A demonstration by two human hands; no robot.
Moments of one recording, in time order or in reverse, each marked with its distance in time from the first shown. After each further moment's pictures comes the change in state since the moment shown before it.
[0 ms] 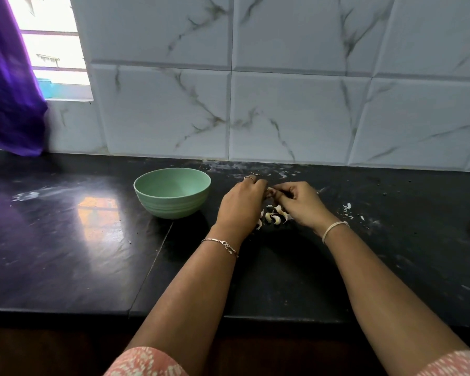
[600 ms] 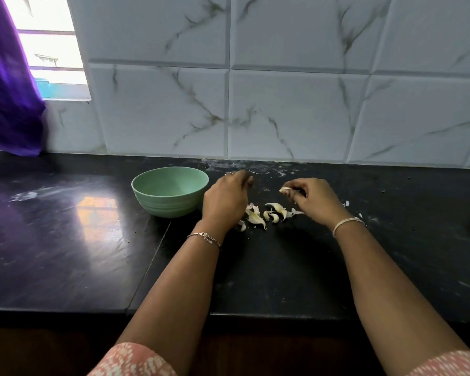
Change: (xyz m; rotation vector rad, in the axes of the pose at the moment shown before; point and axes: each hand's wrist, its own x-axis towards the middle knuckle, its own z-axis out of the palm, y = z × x) left_hand 0.001 -0.015 -0.016 -0.102 0.031 -0.177; right_hand -0.006 0.004 -0.031 -0.333 0.025 -0.058
